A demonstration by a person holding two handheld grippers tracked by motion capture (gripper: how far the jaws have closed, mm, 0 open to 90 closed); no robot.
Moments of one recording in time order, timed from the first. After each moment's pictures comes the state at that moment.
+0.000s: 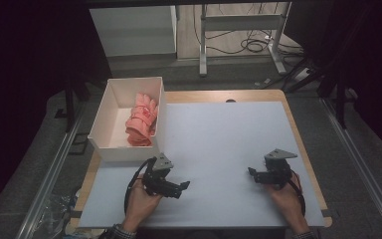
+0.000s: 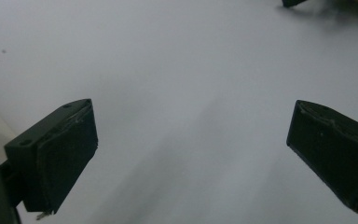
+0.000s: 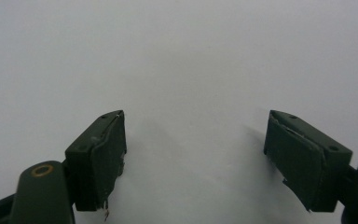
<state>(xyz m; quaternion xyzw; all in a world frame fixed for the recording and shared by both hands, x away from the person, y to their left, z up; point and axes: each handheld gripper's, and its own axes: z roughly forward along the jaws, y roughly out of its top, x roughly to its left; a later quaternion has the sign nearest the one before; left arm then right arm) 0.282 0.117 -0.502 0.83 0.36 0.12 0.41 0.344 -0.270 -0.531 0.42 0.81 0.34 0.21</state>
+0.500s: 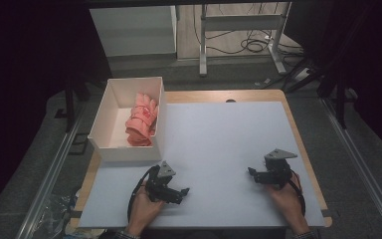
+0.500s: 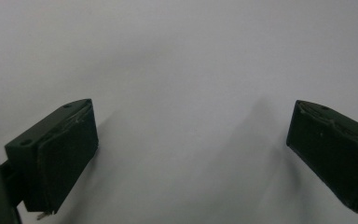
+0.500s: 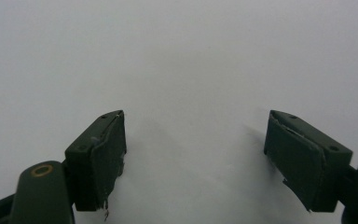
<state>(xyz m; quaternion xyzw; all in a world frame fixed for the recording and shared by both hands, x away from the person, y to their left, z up) 0.284 0.113 -0.548 0.84 0.37 0.11 0.37 0.344 -0.270 -0.531 0.42 0.81 0.34 0.21</state>
